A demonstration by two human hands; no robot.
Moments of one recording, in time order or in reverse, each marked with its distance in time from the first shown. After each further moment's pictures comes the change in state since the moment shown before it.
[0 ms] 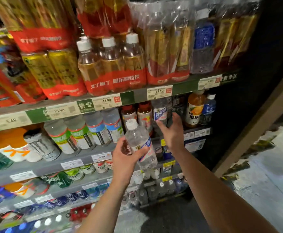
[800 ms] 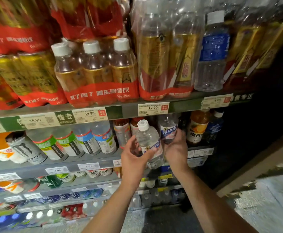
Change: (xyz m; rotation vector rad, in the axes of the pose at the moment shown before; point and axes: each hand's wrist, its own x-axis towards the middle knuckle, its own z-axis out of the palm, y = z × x) left_hand 0.044 0.001 0.089 -0.087 0.072 -0.001; right_hand 0.046 0.056 -0.007 -0.136 -0.033 -0.106
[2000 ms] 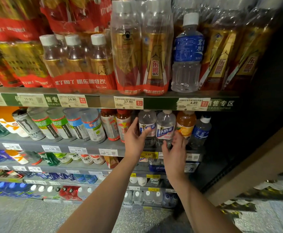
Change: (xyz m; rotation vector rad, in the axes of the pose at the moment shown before) left_hand 0.042 -0.025 0.085 0.172 0.120 0.166; right_hand 0.010 0.047 -0.057 0.023 -0.039 -0.199
